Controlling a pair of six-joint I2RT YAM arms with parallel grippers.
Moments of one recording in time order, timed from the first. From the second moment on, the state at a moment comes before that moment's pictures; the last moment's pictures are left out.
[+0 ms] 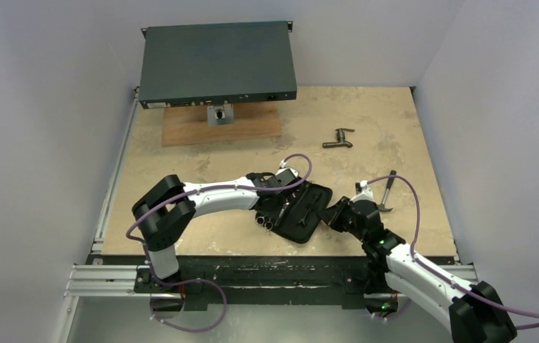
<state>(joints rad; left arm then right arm) -1.01 1.80 1.17 -0.58 -0.26 -0.47 0.54 0.73 0.08 0.12 0.01 0.91</state>
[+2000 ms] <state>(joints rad) -1.07 1.72 1.04 -0.56 -0.26 -0.49 0.54 0.72 0.08 0.11 0.00 0.91</state>
